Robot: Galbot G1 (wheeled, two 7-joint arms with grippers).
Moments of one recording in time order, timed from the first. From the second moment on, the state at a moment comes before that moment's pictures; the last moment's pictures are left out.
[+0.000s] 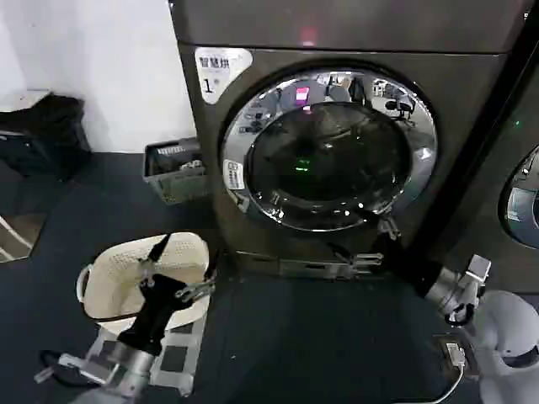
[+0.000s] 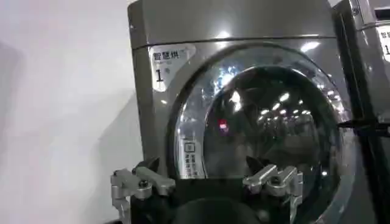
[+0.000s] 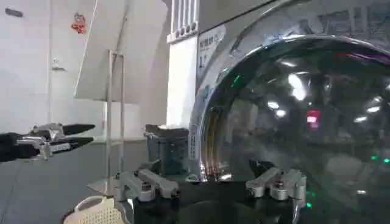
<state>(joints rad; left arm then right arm) 1.66 -1.47 -0.64 -2.39 -0.07 0.00 0.27 -1.11 1.04 0.62 2.06 0.55 -0.29 -0.70</state>
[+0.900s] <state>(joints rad) 1.70 -1.50 -0.62 -2.41 0.03 0.02 0.26 -0.61 1.13 0.14 1.65 0.45 -0.24 -0.63</state>
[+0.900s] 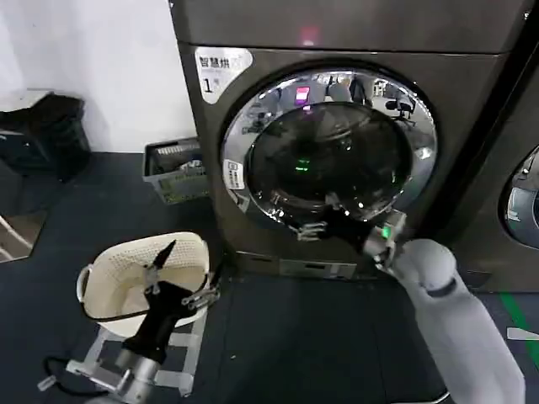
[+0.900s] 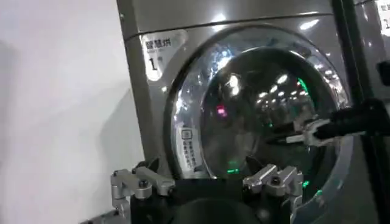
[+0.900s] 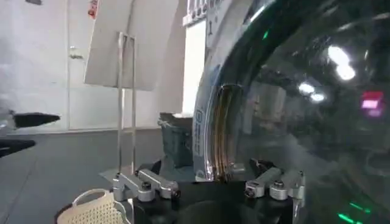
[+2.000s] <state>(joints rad) 1.73 -1.50 -0.61 -2.43 0.03 0.02 0.30 -0.43 1.32 -0.06 1.43 0.44 -0.20 -0.49</state>
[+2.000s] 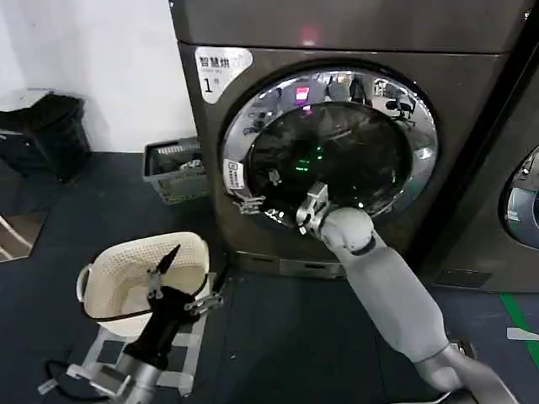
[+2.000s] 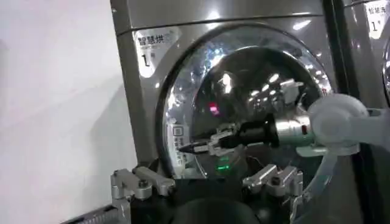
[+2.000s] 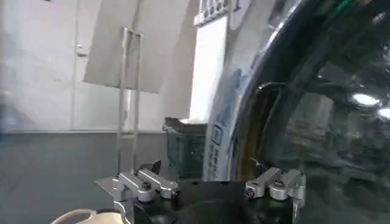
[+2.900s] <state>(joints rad) 1.71 -1.50 -0.64 -2.41 0.00 0.08 0.28 -0.47 1.28 -0.06 1.49 0.49 -0.24 -0.75</state>
